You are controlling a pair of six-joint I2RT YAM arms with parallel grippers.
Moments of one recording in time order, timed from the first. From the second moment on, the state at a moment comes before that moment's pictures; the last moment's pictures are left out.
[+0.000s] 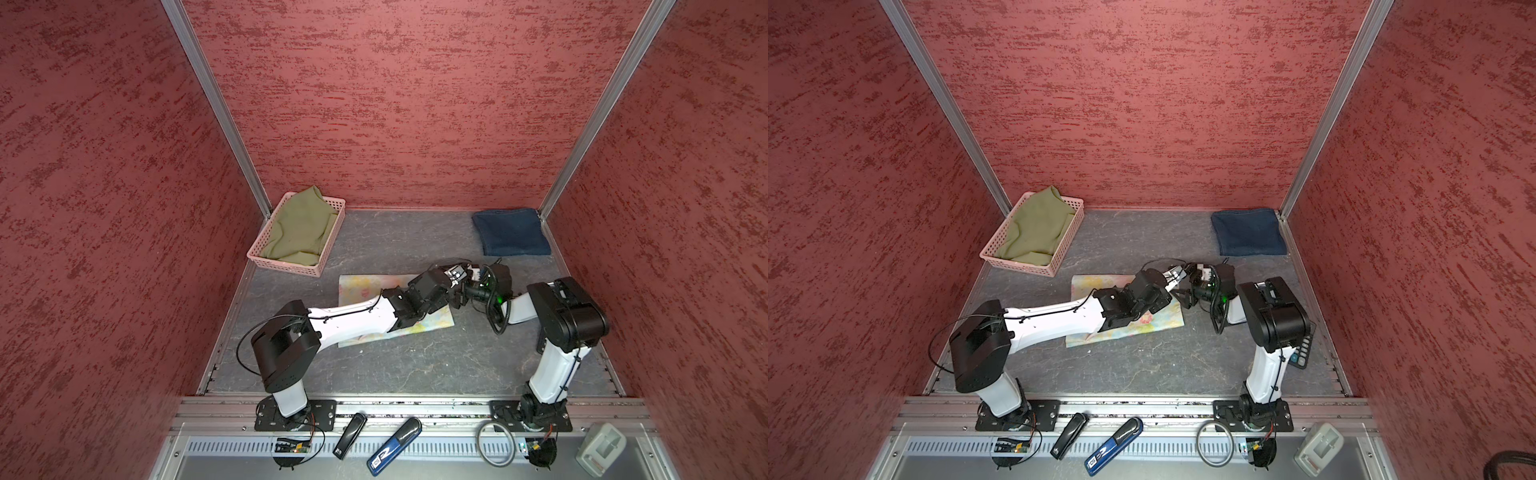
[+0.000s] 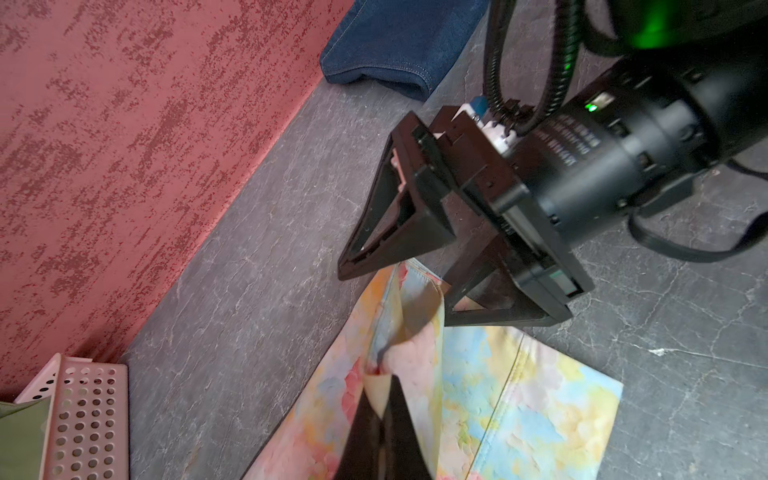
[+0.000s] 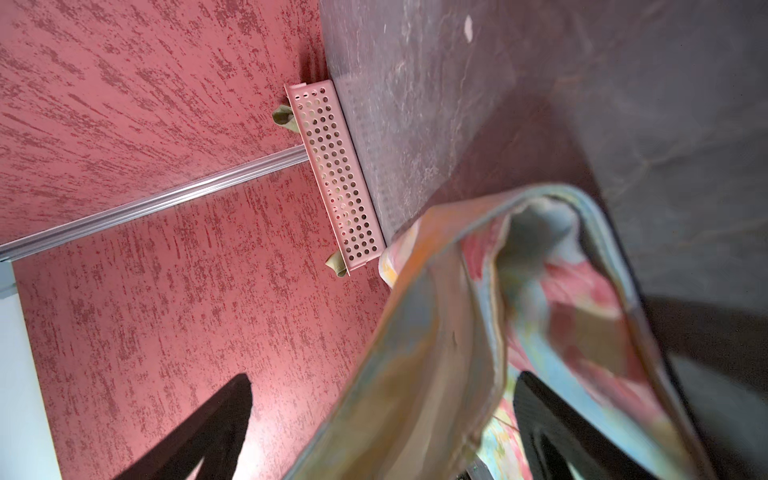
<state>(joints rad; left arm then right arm) -1.02 1.71 1.19 -0.11 -0.42 0.25 0.19 1.89 0.62 0.96 -0.82 1.61</state>
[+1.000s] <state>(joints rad) -1.06 1.83 1.20 -0.12 -0.38 0.20 0.19 2.09 0.98 0.83 -0.77 1.51</state>
